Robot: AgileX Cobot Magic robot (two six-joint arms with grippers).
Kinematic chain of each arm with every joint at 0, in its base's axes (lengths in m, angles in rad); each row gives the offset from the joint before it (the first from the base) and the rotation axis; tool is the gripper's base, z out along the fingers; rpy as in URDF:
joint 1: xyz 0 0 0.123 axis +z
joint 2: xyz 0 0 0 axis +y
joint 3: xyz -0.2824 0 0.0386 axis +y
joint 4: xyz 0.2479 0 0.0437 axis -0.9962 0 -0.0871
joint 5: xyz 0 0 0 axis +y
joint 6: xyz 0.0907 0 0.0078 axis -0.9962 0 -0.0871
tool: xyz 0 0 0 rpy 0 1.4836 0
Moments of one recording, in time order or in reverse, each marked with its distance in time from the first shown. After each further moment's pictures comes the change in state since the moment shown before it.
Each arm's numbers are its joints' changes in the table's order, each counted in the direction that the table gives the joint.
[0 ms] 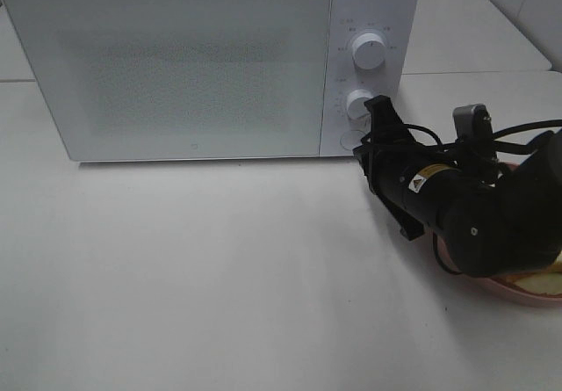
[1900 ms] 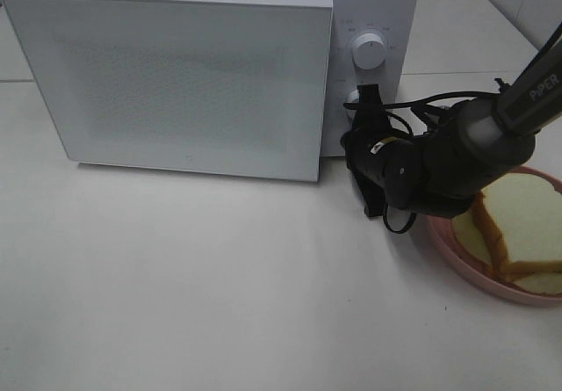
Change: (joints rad) left arm 0.000 0.000 0.000 0.000 0.000 0.000; right arm -0.065 0.215 -0.351 -0.191 0.187 -0.062
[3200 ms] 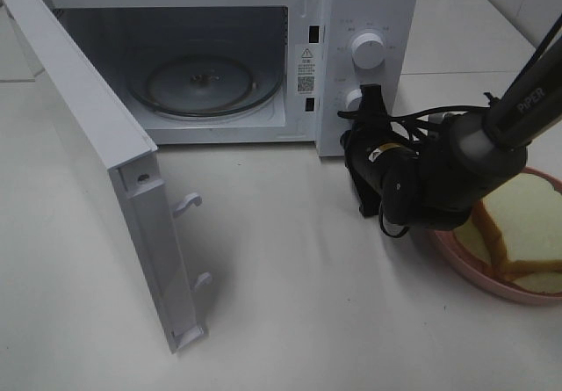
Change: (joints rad) left arm 0.000 0.000 0.000 0.000 0.000 0.000; right arm 0.014 0.028 0.017 0.035 -0.113 -0.083
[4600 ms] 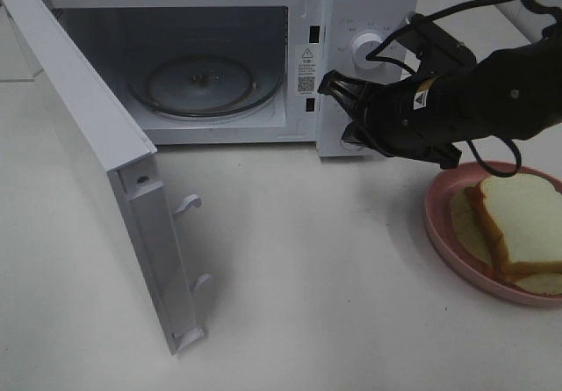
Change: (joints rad) left arm 0.000 0.000 0.000 0.000 0.000 0.000; right arm -0.041 -0.499 0.080 0.576 0.810 0.577
